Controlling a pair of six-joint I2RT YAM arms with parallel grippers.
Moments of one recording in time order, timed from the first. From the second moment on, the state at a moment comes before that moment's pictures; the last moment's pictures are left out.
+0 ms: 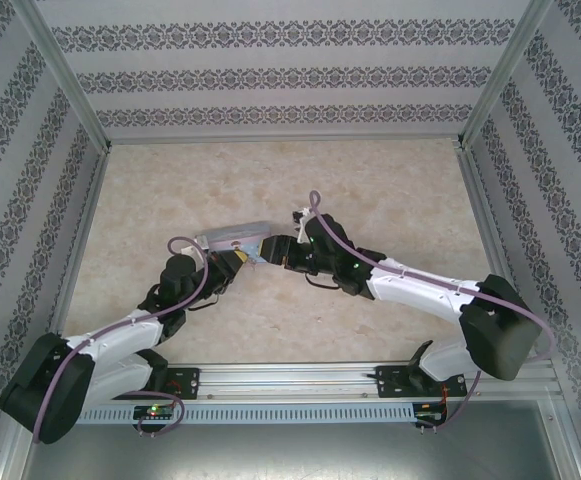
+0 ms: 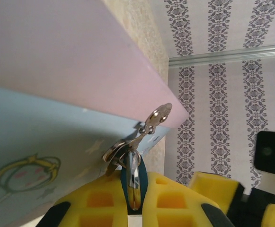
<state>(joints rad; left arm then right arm) -0.46 1.07 0.24 0.55 0.27 -1.29 0.82 1.41 0.86 0.05 -0.25 0.92</state>
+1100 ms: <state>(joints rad) -0.46 1.29 0.41 0.55 0.44 -1.29 0.93 1.47 0.88 -0.15 0.09 0.12</state>
